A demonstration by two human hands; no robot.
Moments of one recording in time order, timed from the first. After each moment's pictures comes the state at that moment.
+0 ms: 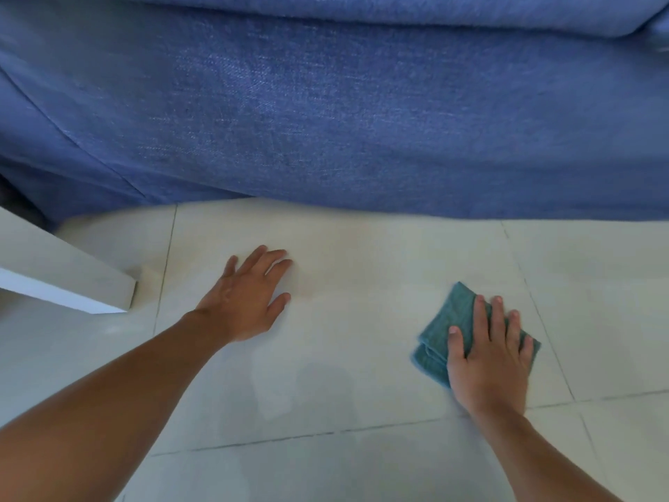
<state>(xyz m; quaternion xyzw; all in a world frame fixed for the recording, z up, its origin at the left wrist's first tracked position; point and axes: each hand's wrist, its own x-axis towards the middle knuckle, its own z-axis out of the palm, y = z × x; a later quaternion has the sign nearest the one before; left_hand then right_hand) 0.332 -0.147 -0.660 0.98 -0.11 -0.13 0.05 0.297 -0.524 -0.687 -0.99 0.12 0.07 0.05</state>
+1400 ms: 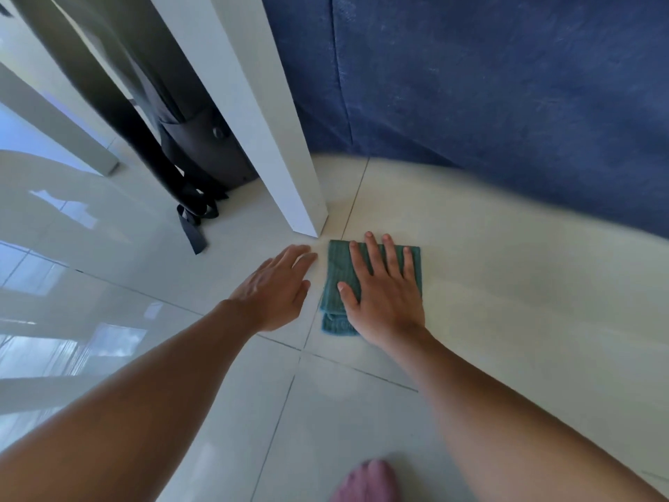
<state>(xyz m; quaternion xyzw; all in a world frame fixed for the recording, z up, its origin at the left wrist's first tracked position) 0.169 -0.014 -0.635 0.99 0.08 -0.11 0.11 0.267 -0.196 -0.690 -0.92 -0.37 0.10 0.11</state>
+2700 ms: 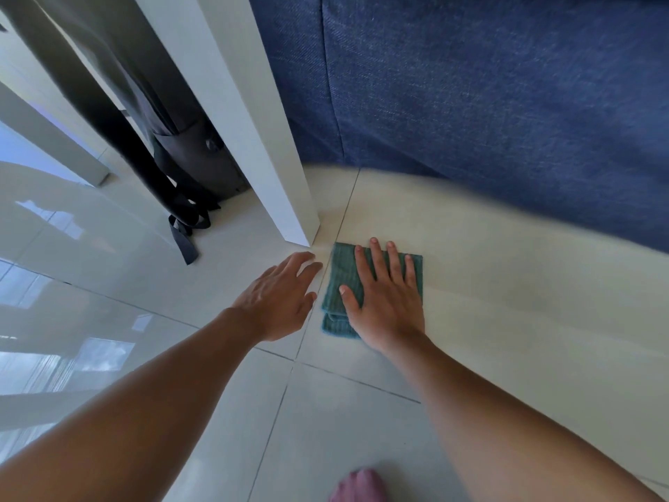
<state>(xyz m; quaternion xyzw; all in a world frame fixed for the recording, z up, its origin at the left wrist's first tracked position) 0.176 -0.025 -0.632 0.99 0.05 -0.11 0.09 0.275 -0.201 -0.691 -0.93 -0.34 0.10 0.11</state>
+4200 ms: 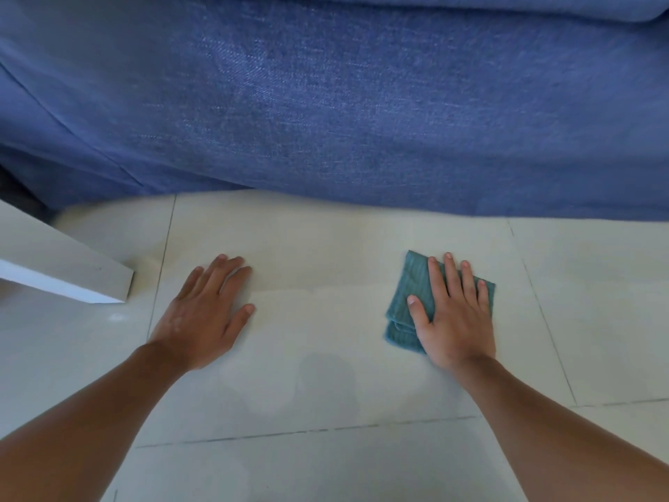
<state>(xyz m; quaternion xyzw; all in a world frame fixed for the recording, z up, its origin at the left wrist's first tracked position) 0.282 -0.120 -0.663 0.99 -0.05 -0.05 0.08 0.353 -0.499 -0.689 -1.00 -0.06 0.06 0.03</state>
